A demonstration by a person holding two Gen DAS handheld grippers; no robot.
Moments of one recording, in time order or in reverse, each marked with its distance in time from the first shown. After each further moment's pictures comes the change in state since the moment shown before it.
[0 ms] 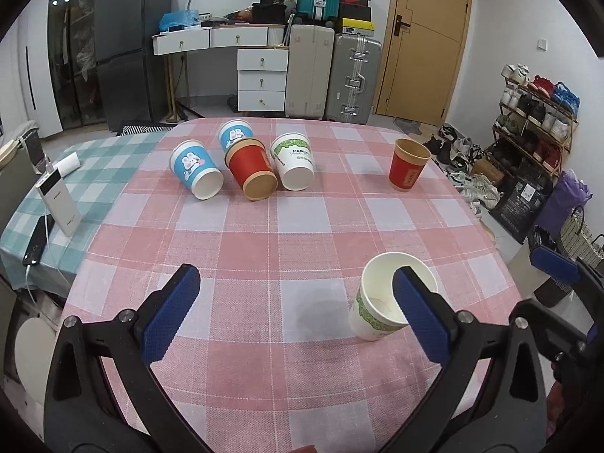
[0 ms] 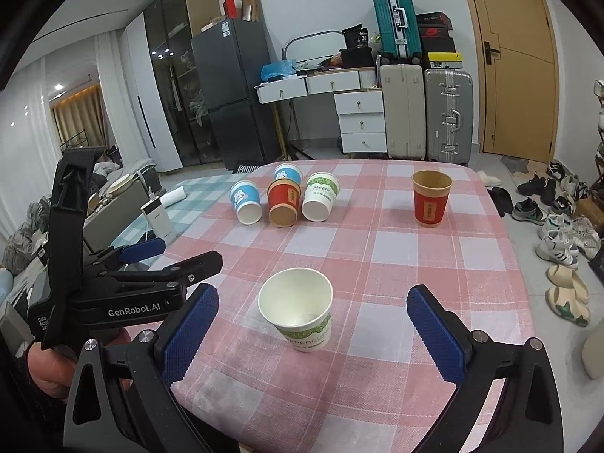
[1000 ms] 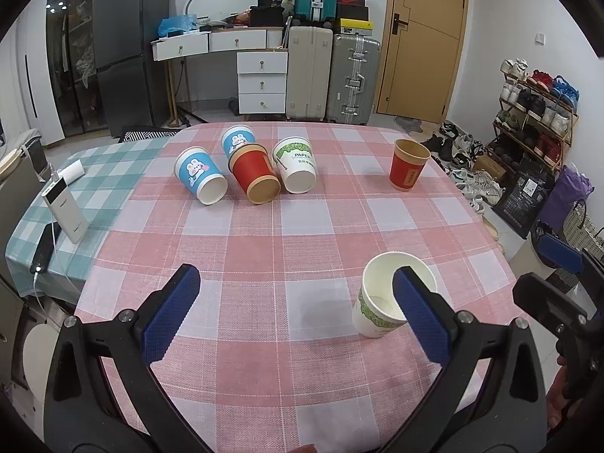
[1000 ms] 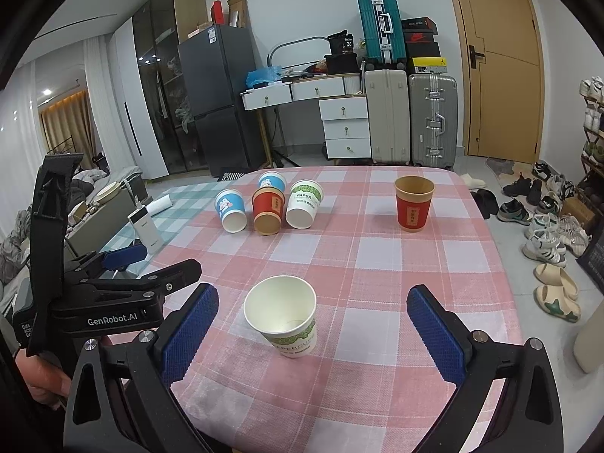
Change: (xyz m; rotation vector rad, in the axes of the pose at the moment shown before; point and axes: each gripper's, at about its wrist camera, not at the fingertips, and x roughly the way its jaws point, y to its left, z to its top) left arm -0.011 -0.002 0.006 0.026 0.001 0.011; right arm -0.002 -0.002 0.001 0.008 -0.019 -0.049
